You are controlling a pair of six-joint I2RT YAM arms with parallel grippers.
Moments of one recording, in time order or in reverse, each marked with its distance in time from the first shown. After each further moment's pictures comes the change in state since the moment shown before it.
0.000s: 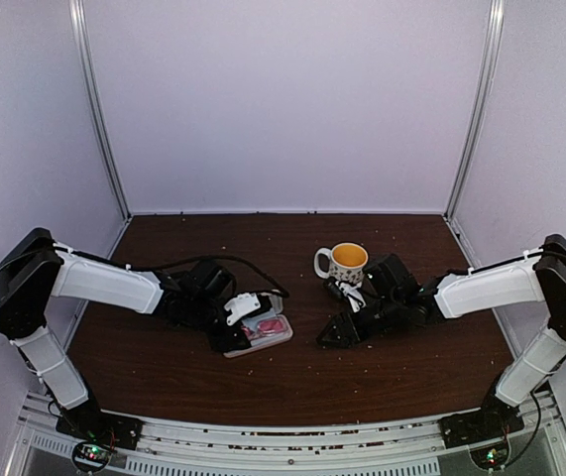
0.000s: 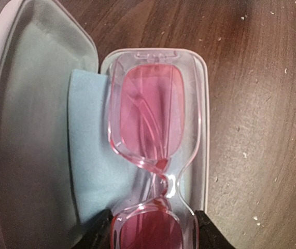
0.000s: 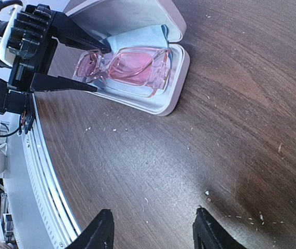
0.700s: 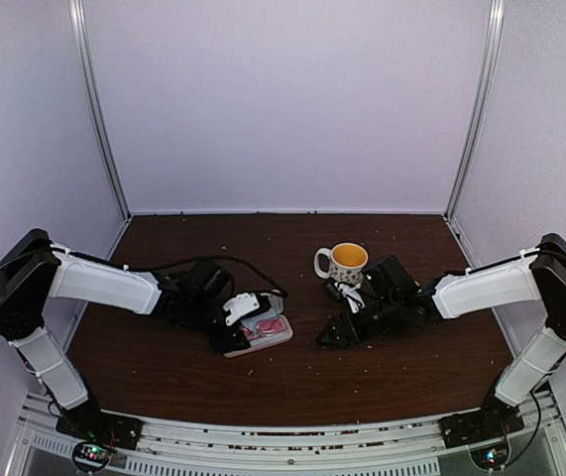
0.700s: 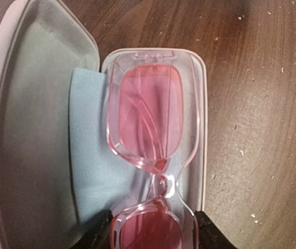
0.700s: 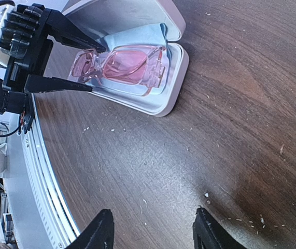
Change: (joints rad) left arm 0.000 -0.013 -0.011 0.002 0.003 -0.001; right arm 0.000 0.017 0.000 0.014 -0.004 0.001
